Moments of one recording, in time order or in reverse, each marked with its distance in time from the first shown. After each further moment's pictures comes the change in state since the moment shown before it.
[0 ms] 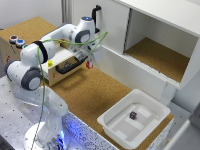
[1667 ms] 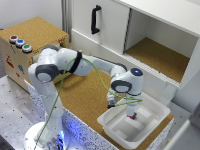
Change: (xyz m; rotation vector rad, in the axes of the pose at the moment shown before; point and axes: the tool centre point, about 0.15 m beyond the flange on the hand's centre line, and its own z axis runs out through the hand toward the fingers) arm 0.098 0.337 0.156 0.010 -0.031 0.748
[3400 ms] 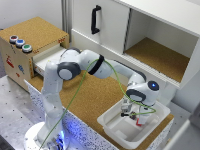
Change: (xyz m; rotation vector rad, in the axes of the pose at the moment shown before) arm 0.027 -0.033 0.003 0.152 -0.044 0.017
